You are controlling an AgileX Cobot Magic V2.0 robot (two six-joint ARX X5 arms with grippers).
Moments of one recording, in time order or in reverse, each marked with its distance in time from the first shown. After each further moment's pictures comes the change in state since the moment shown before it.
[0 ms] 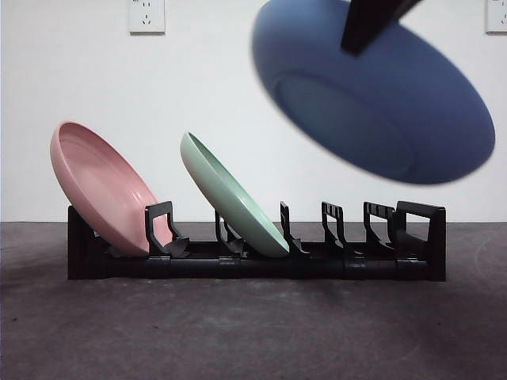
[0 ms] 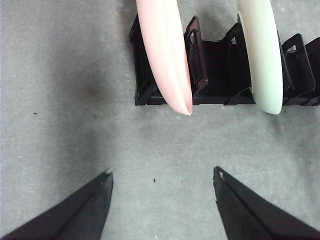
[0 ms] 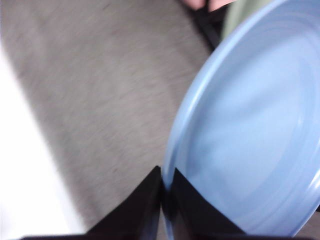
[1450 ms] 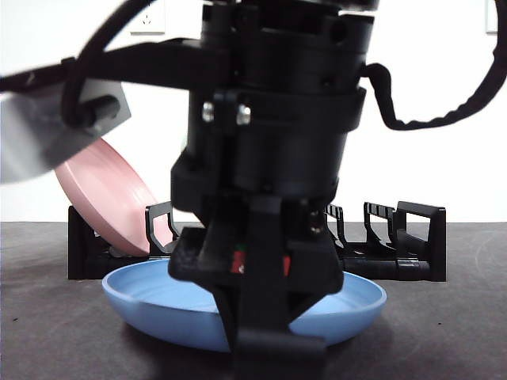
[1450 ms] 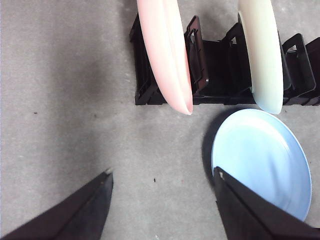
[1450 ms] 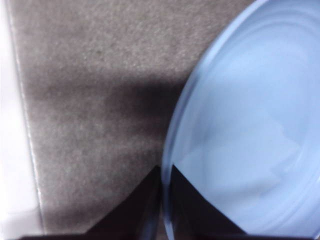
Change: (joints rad) left arm 0.000 0.000 0.000 -0.001 0.000 0.000; right arm 0.163 0.569 -0.050 0.267 0.165 -0.169
